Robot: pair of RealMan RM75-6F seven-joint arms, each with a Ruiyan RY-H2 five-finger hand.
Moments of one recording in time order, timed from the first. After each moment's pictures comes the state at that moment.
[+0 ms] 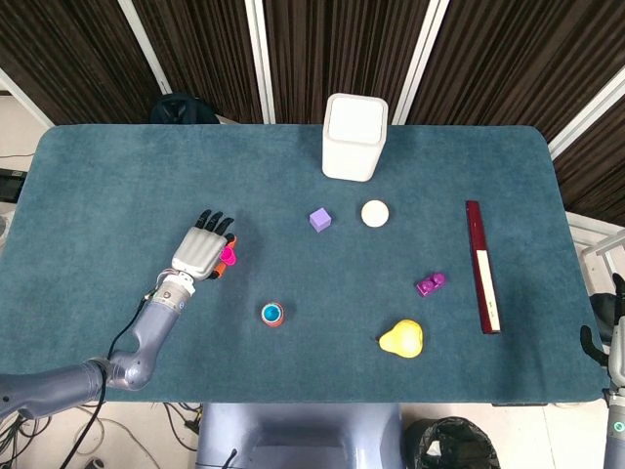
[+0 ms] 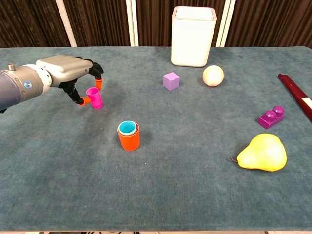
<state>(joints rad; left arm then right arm) -0.85 -1.62 -0.15 -1.24 0.97 0.87 0.52 0.04 -1.21 0.21 -1.53 -1.19 1.49 -0.15</state>
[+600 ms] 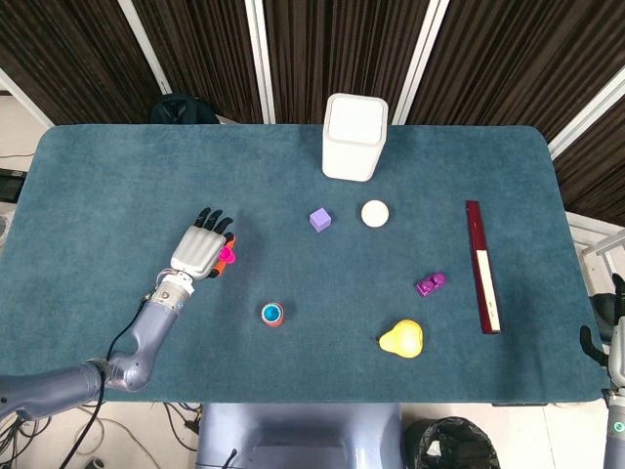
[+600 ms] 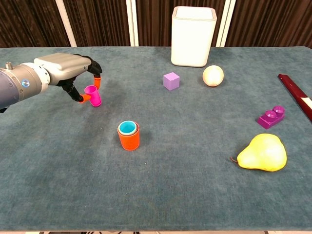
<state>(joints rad) -0.84 -1.62 -0.16 -1.26 1.00 0.90 0.49 0.04 -1.21 0.21 -1.53 -1.19 1.49 -0.15</state>
